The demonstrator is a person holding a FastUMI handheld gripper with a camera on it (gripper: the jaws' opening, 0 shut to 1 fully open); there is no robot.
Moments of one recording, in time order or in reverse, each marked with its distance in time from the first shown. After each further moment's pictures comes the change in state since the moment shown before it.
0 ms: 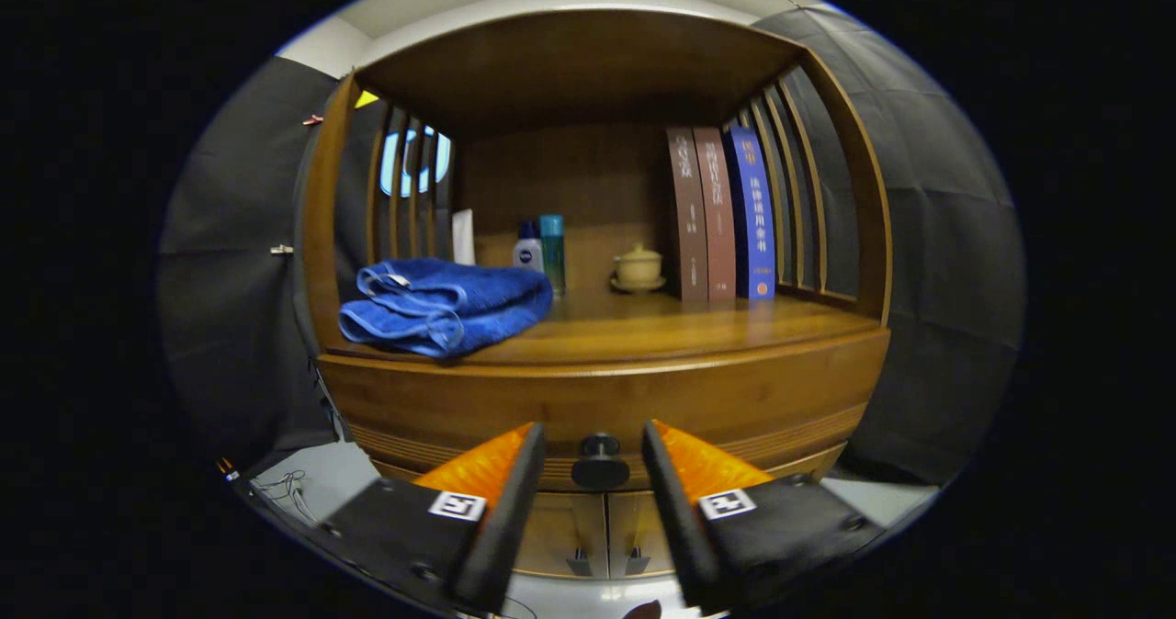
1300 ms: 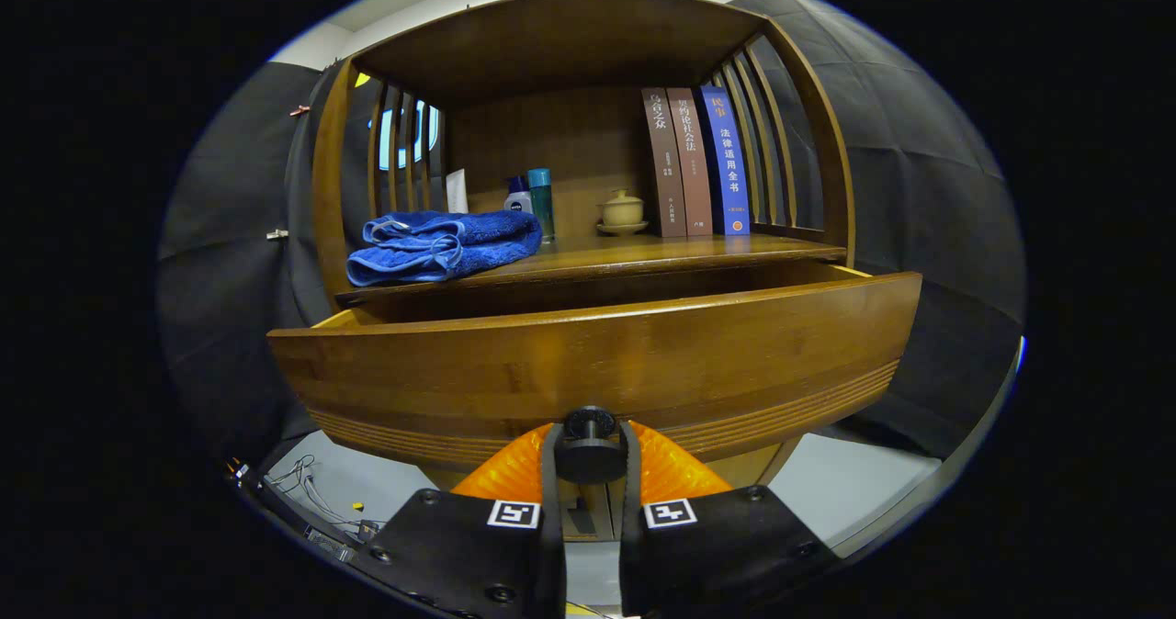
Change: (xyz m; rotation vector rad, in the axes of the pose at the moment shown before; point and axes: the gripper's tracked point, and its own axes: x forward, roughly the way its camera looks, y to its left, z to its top) arm -0.076 -0.009 -0.042 0.022 0.102 0.000
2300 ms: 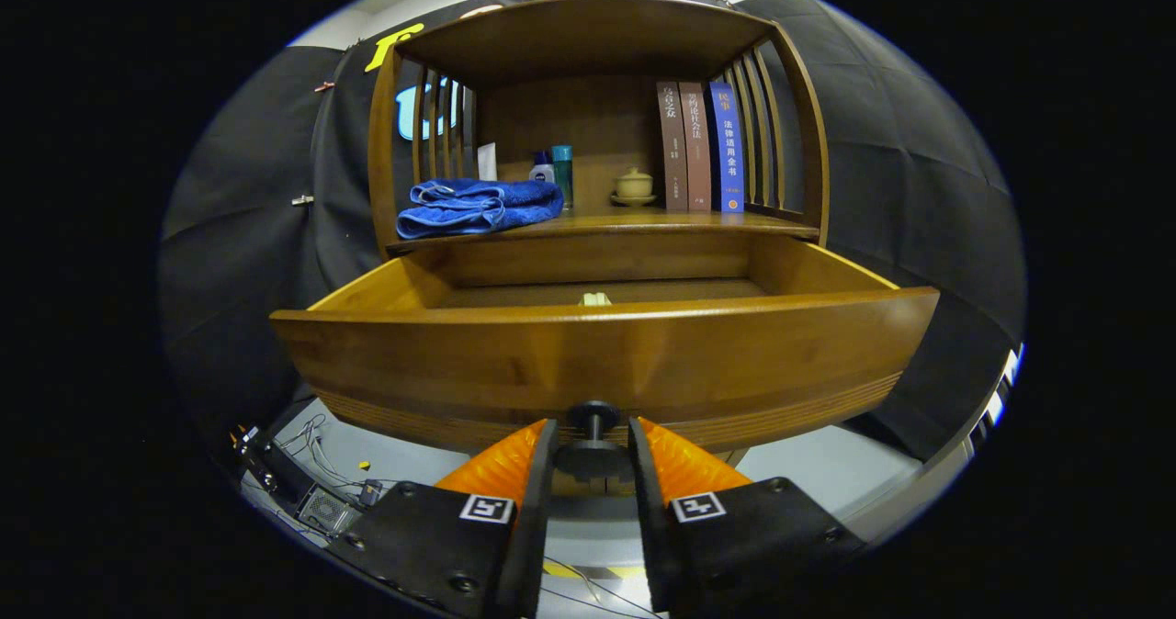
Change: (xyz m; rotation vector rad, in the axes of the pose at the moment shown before) arm -0.081 0.002 -0.003 -0.068 0.060 0.060
